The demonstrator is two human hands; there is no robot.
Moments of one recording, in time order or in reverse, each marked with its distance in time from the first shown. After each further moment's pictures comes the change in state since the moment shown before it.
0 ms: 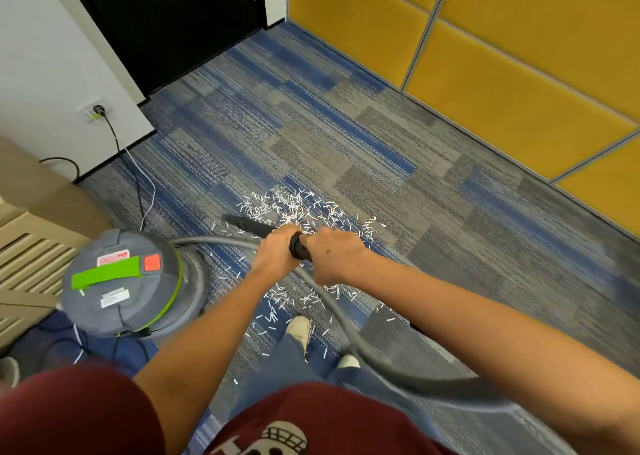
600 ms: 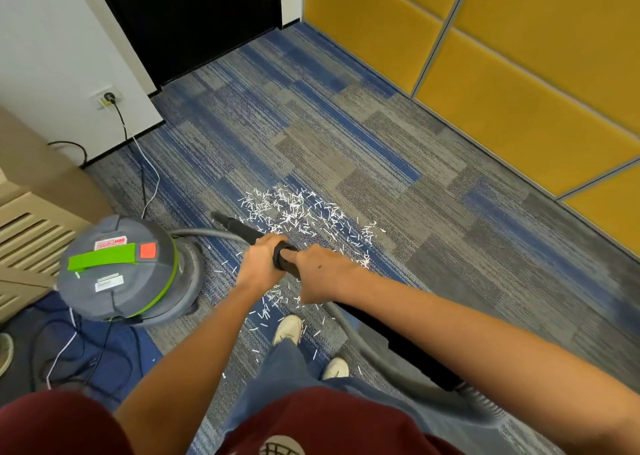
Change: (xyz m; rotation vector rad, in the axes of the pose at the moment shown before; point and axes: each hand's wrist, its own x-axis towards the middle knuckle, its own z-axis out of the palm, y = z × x) left_hand -0.022 -0.015 0.019 -0.083 0.107 -0.030; right_hand -0.008 0.006 0.018 0.141 -0.075 -0.123
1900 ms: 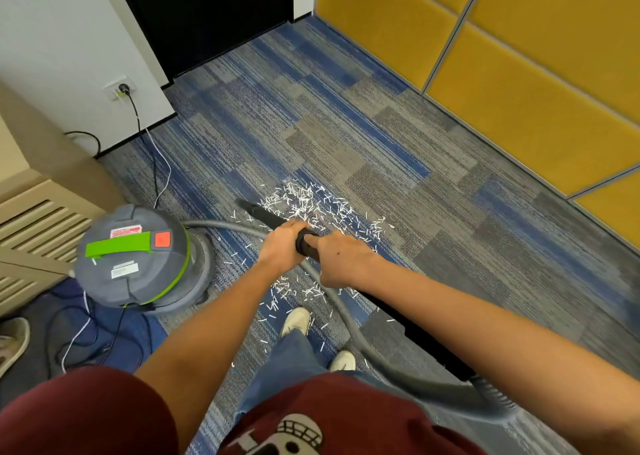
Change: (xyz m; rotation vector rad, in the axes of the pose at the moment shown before) left_hand 0.015 -0.002 0.000 0.116 -0.098 0.056; right_hand 0.005 -0.004 0.008 -0.032 0.052 0.108
